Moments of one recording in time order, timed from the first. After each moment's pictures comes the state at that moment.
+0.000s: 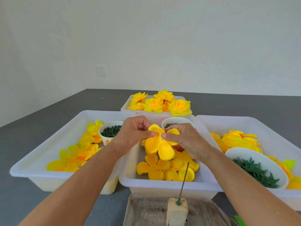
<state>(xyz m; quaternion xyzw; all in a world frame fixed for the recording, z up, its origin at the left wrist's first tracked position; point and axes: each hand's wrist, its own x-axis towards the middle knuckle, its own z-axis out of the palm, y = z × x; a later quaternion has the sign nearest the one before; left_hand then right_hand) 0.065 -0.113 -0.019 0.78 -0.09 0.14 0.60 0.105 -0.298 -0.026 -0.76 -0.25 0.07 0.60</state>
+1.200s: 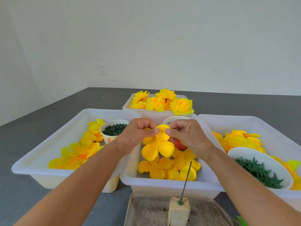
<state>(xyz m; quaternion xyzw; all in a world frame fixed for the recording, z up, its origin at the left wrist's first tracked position) 0.063 -0.119 -0.018 0.78 -0.11 0.08 0.61 0.102 -0.297 -0.021 -0.76 -0.29 -0.01 0.58</state>
